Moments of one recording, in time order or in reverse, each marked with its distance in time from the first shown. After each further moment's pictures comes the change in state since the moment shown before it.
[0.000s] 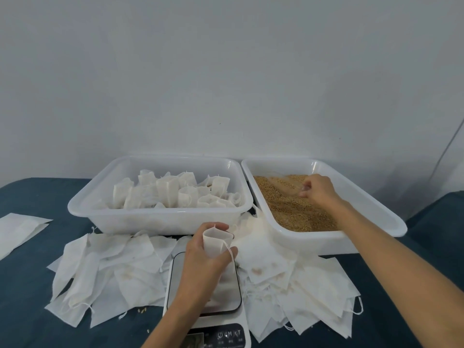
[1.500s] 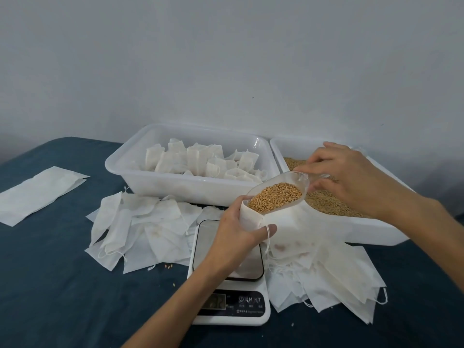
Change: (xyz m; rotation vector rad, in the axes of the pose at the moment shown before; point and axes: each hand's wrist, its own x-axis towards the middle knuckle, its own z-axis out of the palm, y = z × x) left_hand -0.001 -0.002 0.004 0.011 -0.111 -0.011; right_hand -0.135 -0.096 -0.064 -0.135 -0.031 -0.905
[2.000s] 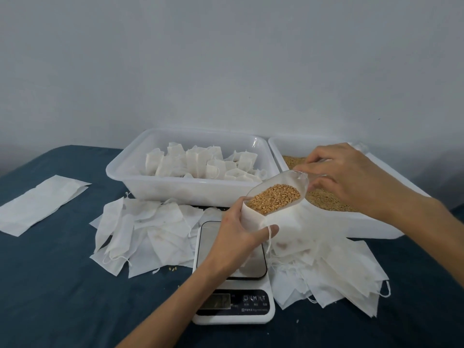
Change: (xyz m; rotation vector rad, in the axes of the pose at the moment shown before) left_hand 0.000 0.000 -0.005 0.030 -0.050 -0.009; right_hand -0.008 -0.010 0.000 -0.117 0.039 -0.052
